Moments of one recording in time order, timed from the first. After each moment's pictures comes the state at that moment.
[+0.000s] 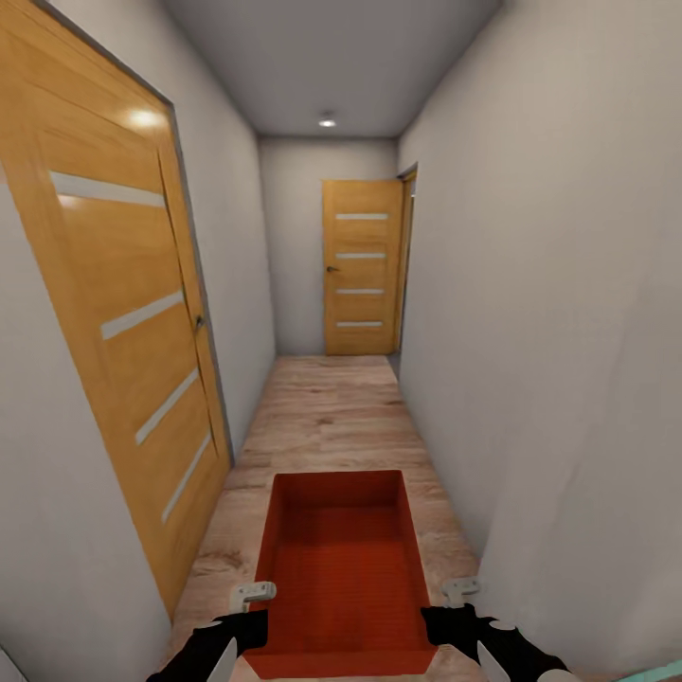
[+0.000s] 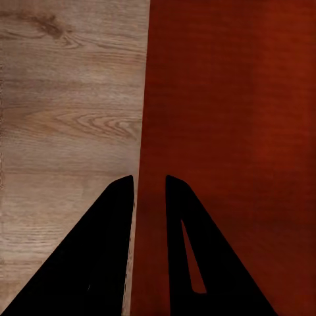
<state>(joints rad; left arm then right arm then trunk) -0.43 -0.10 0.08 -0.45 0.02 0.24 0.03 -0.55 -0.02 -0.06 -0.17 0.07 -0.01 0.30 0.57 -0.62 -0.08</state>
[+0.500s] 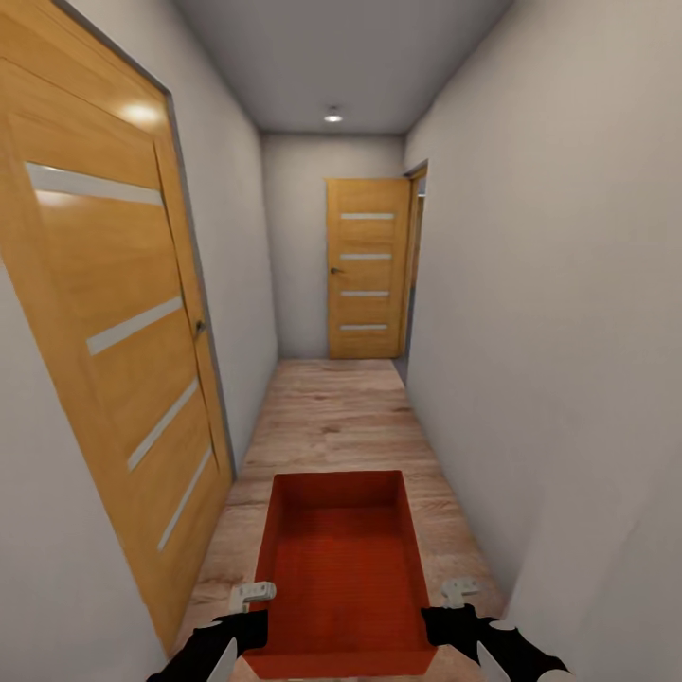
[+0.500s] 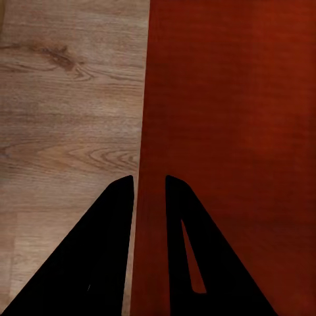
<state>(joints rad) -0.43 -0.10 0.08 -0.45 0.02 0.24 0.03 -0.55 -0.02 -0.06 -0.16 0.07 -0.02 0.30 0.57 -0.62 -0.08</state>
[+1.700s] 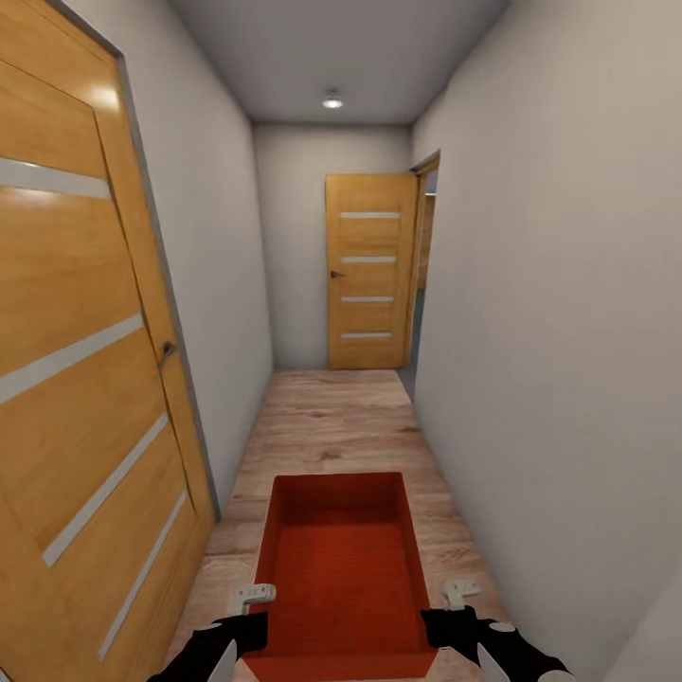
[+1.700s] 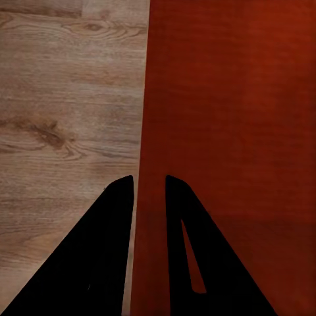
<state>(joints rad) -0.43 -0.10 0.08 -0.44 0.02 0.24 0.03 -0.55 -0.02 -0.06 -0.16 0.07 -0.01 0.30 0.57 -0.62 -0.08</state>
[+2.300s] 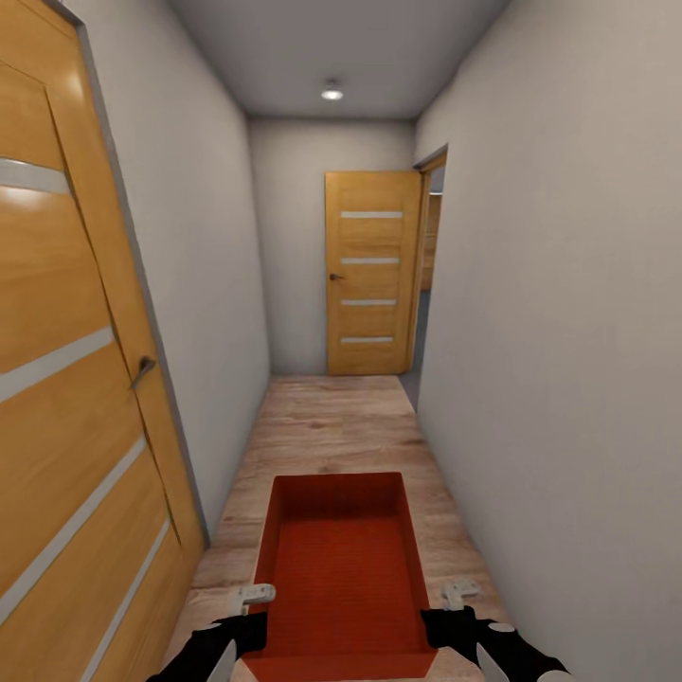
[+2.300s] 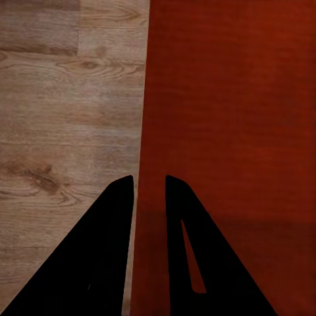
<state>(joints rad) -0.43 -0.09 0.08 -0.44 0.02 0.24 0.03 -0.55 -0.02 -0.05 -0.16 0.06 -0.01 0.29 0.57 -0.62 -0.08</state>
